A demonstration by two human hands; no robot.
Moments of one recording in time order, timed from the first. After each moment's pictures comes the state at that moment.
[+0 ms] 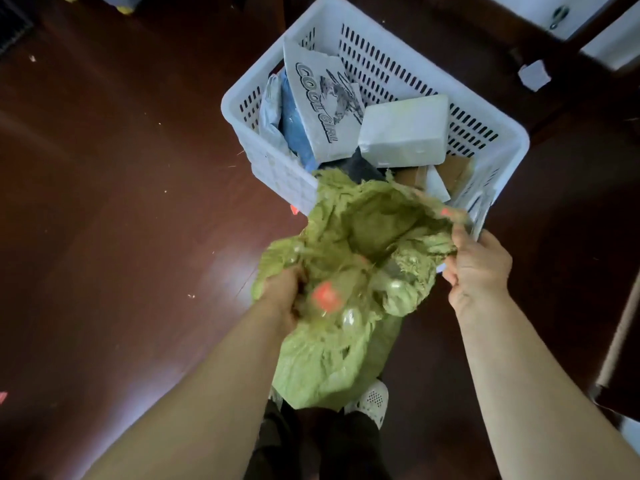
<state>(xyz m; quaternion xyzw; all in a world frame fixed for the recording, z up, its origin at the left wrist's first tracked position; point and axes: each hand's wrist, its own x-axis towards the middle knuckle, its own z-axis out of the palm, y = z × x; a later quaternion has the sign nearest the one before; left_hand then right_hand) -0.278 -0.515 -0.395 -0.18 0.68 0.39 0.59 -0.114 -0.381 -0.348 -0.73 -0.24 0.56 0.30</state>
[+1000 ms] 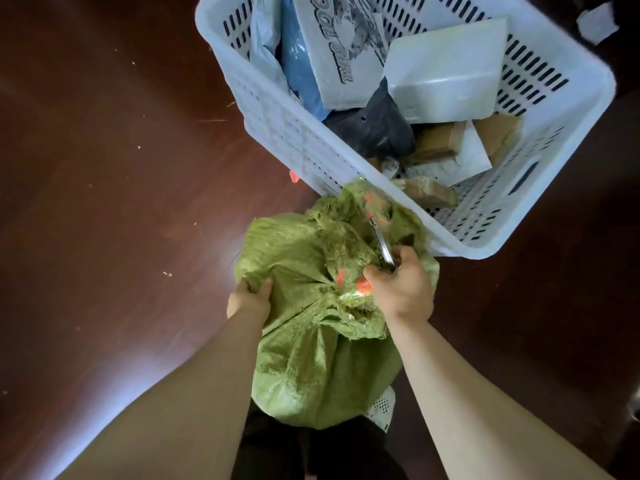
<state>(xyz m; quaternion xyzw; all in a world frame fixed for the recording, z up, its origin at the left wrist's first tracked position) -0.284 -0.576 -0.598 -0.11 0.87 0.15 0.45 -0.131 -0.450 -0.517 -0.71 -0.58 0.39 -0.01</state>
